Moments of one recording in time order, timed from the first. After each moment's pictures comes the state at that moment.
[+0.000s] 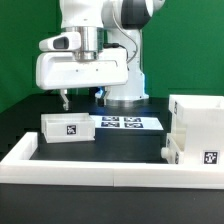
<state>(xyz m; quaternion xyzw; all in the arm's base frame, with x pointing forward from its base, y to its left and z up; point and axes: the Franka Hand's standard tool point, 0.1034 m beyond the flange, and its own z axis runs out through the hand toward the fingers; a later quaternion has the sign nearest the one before) 0.423 -0.114 0.063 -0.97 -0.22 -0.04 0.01</state>
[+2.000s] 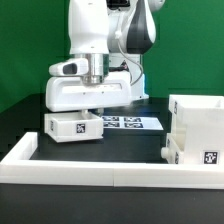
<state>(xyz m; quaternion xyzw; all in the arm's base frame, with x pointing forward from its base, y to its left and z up) 0.403 -0.090 0.019 -0.97 -0.23 -0.06 0.00</state>
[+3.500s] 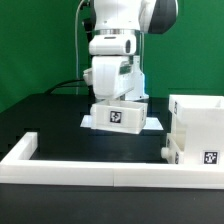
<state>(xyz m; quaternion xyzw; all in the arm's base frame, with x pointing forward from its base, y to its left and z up) 0.486 -0.045 0.060 -0.77 -0.64 -0.04 -0.02</state>
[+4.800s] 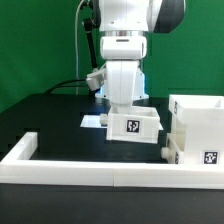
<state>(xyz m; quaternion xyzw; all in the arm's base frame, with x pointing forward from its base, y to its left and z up) 0.525 -0.030 0.059 -0.73 -0.68 -0.03 0.00</state>
